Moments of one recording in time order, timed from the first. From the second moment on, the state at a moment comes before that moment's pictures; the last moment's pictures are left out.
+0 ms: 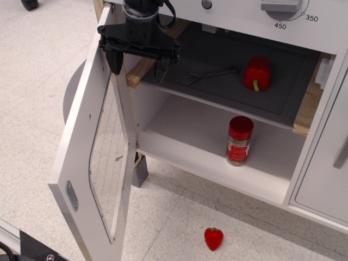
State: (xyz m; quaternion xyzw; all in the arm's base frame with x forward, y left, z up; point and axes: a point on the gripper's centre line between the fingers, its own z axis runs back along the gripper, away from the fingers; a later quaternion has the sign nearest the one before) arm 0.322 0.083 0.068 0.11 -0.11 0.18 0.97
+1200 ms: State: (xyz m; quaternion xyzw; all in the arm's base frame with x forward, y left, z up) arm 0.263 0.089 0.125 0.07 -0.06 0.18 0.98
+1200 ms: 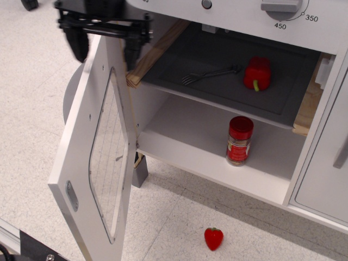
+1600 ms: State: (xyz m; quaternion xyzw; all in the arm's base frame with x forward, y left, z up) arm 0.239 0.100 0.110 0.08 -0.05 0.18 0.98
